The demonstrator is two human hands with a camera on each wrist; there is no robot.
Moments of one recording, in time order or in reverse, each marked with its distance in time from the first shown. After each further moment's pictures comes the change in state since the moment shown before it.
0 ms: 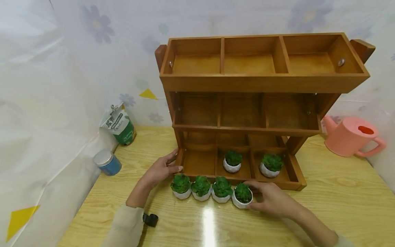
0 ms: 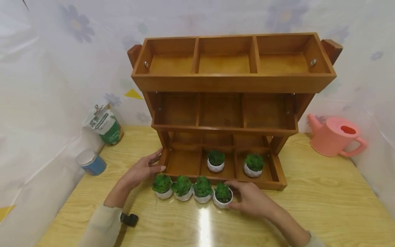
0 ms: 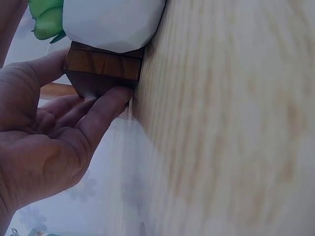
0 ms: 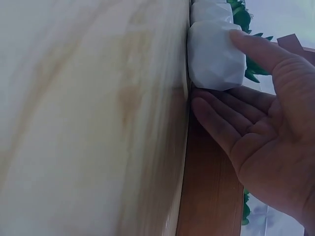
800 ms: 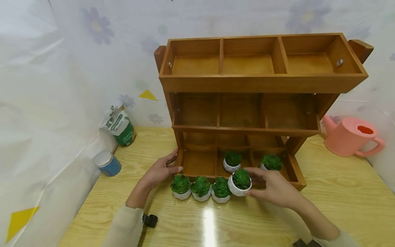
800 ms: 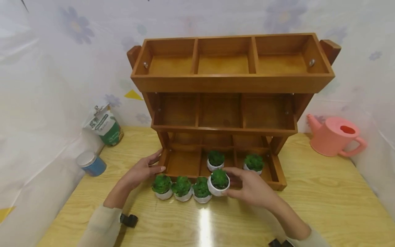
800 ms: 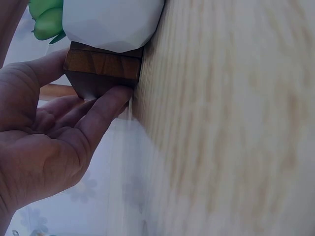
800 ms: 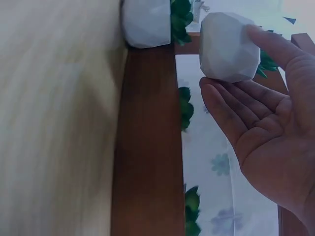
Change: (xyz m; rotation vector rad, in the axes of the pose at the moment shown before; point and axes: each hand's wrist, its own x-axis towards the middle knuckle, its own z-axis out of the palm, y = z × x) left_hand 0.000 0.000 0.000 0.003 -0.019 0.017; right_hand 0.008 -0.027 -0.032 0.112 0.090 0.050
